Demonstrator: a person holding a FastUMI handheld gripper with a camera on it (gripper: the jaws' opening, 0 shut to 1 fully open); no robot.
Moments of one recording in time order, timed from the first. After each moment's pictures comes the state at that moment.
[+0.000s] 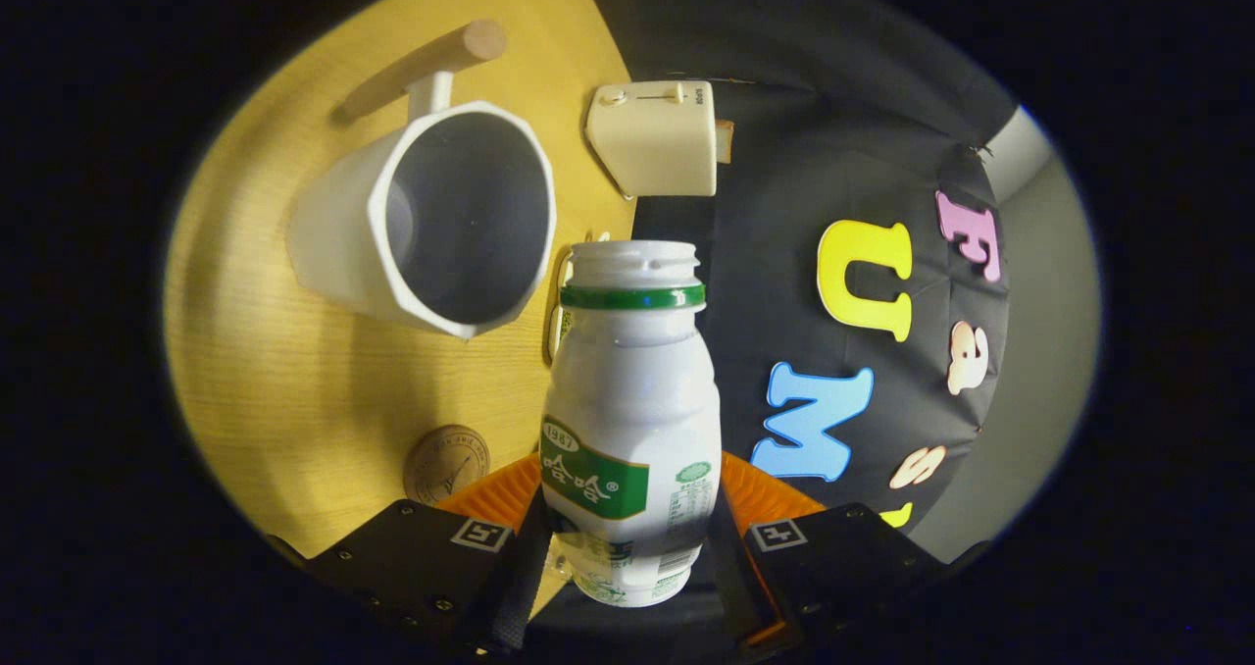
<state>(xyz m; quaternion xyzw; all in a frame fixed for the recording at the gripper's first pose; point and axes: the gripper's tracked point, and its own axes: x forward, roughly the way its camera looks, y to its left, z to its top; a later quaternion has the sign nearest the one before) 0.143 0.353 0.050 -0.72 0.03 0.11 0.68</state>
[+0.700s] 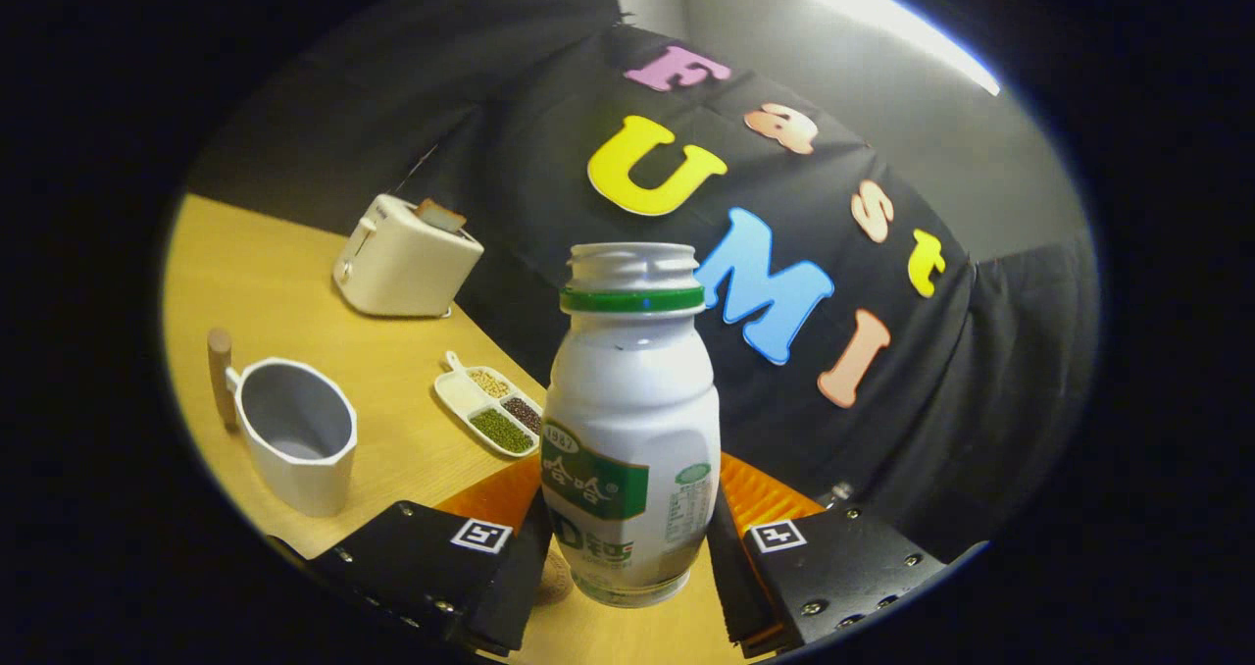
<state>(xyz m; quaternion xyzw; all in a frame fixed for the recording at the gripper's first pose) 0.145 0.306 0.086 -0.27 -0.02 0.08 0.96</state>
